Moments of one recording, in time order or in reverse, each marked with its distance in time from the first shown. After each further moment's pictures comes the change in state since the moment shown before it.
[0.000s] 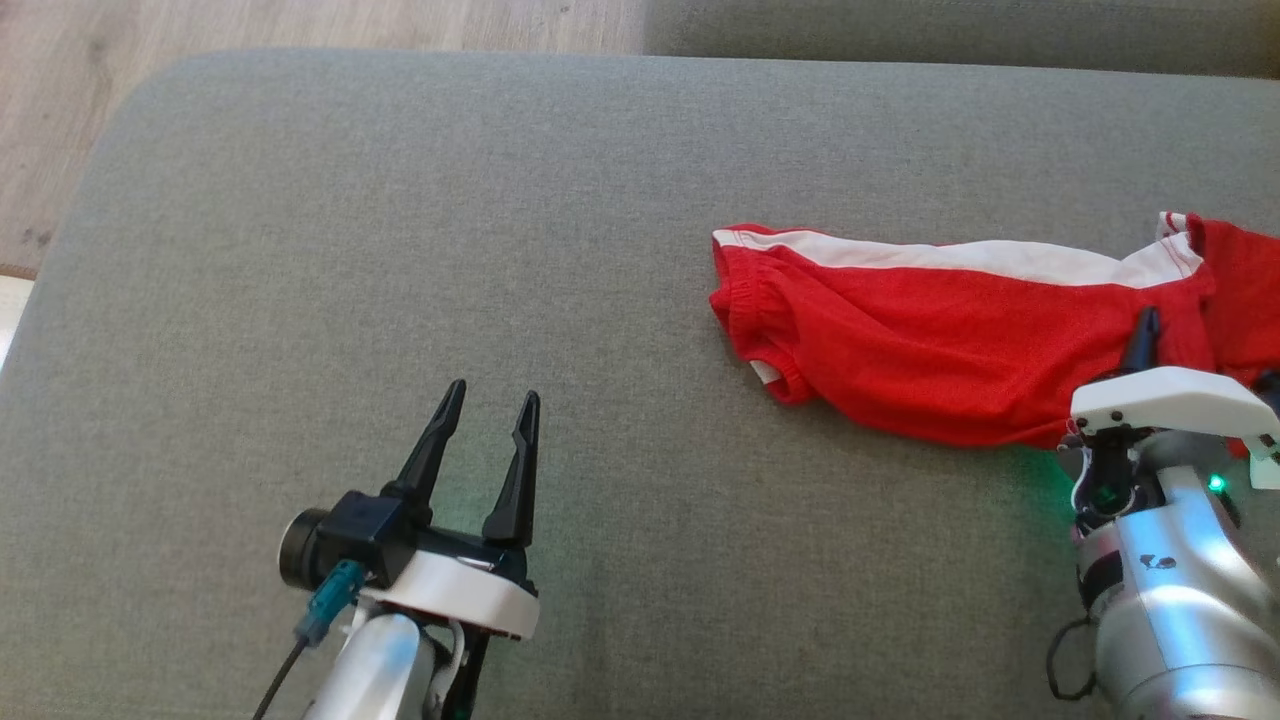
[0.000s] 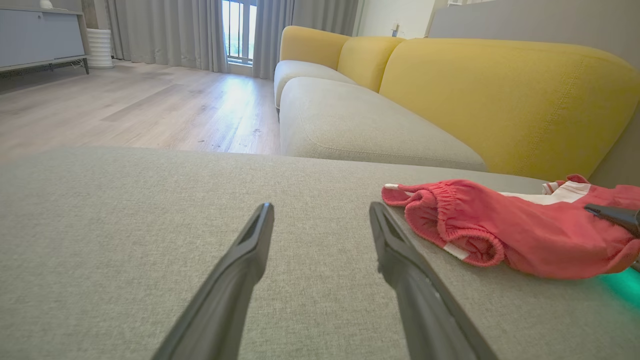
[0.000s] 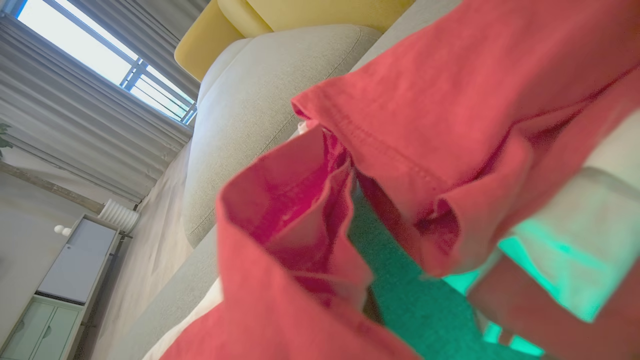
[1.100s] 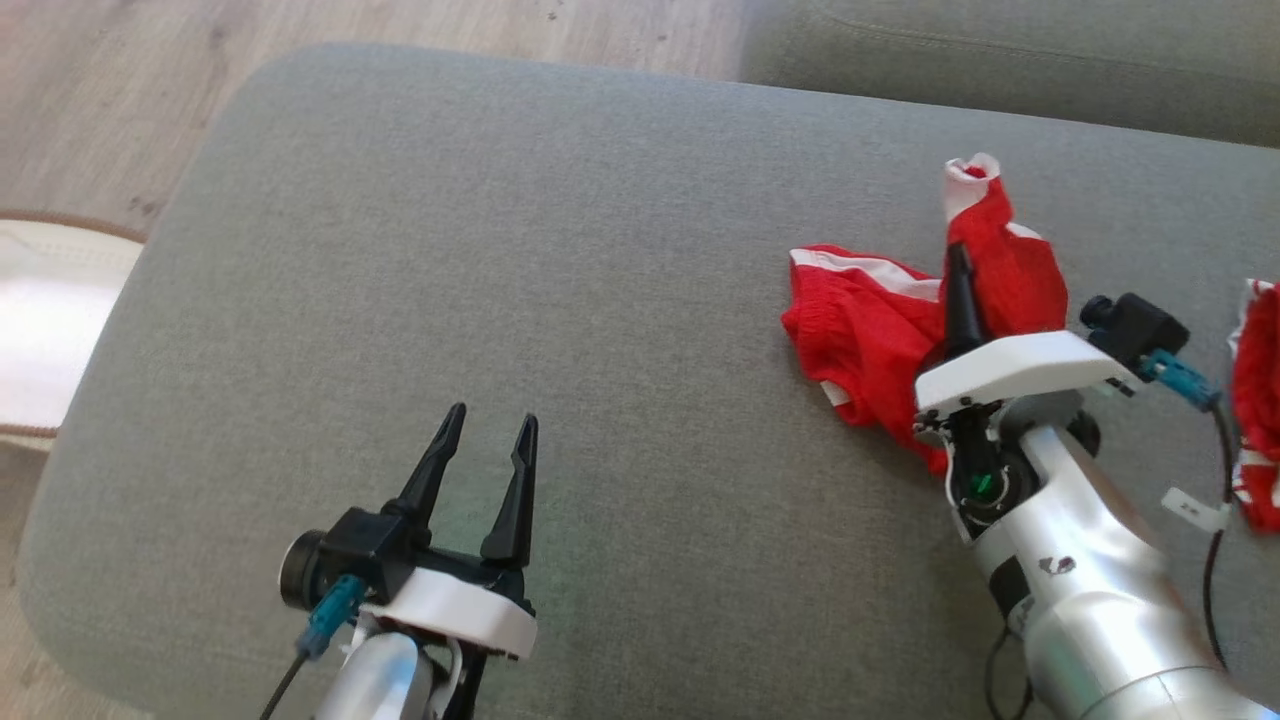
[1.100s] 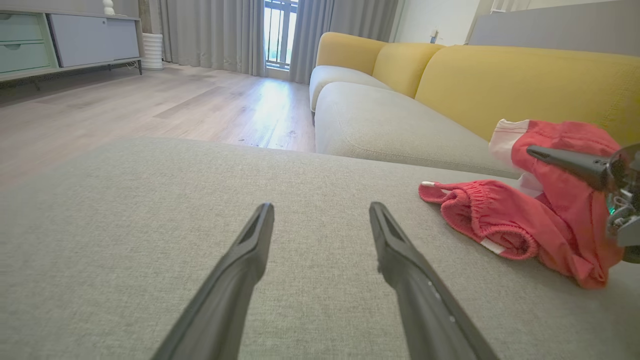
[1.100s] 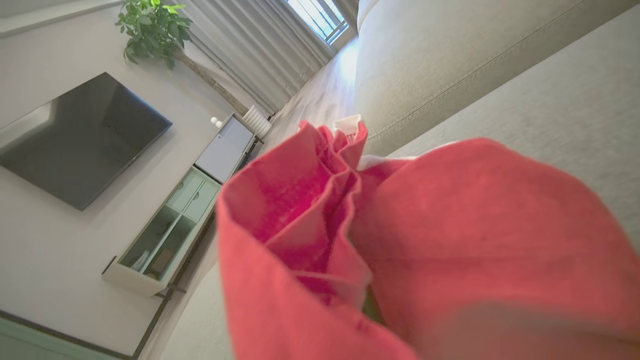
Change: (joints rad) left arm 0.022 0.000 0.007 0.030 0.003 -0.014 0.000; right arm 0.028 -0.001 0.617 -0.184 0.344 0.000 -0.012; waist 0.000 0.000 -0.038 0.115
